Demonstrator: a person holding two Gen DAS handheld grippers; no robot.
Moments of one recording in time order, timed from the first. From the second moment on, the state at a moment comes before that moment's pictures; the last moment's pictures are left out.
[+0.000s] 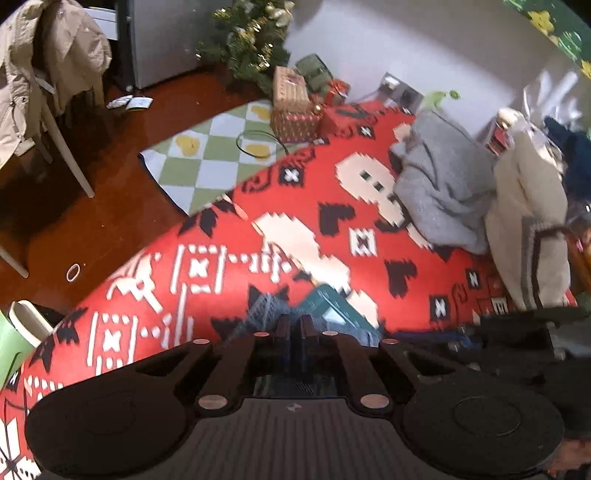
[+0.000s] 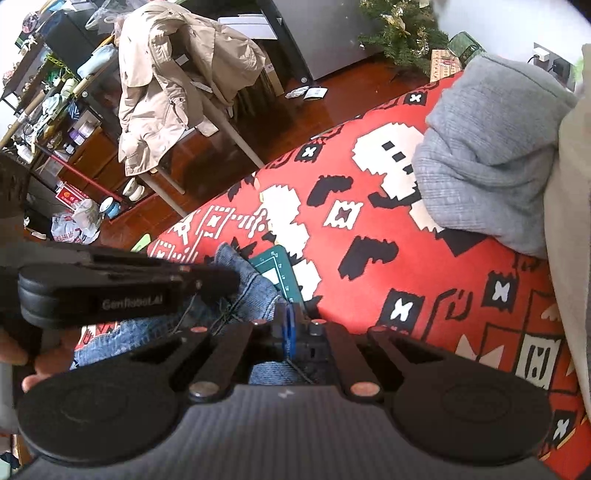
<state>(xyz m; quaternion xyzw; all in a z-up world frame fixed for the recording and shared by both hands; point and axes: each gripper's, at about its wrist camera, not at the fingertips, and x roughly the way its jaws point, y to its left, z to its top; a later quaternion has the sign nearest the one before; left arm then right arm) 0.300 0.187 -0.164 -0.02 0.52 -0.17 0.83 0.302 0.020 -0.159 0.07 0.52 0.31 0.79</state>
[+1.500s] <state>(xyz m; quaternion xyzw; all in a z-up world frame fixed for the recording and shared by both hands) 0.263 0.153 -0.144 -0.04 0.52 -0.20 0.83 0.308 0.009 -0.150 0.03 0.49 0.30 0.82</state>
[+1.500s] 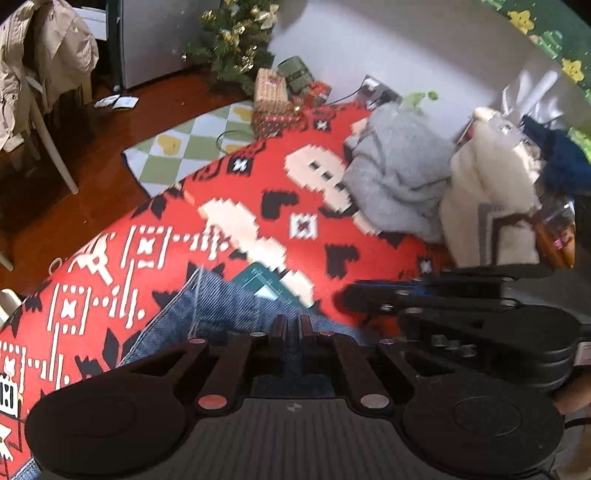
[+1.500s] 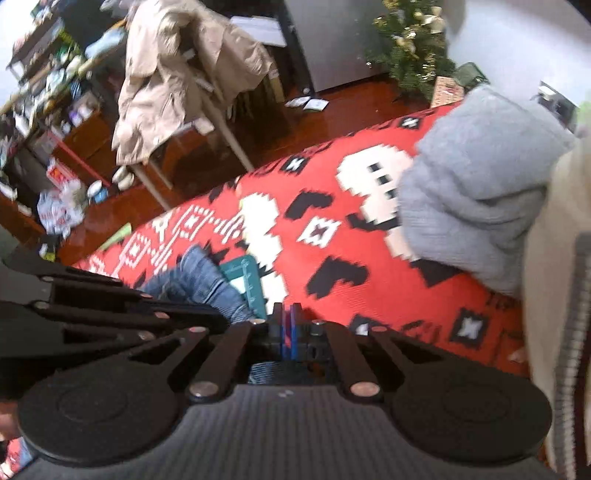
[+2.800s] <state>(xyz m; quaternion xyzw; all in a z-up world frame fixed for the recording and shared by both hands) 0.208 0.046 -0.141 0.04 0.53 -0.29 0.80 0.211 -0.149 -0.126 0.01 0.56 0.21 0.80</state>
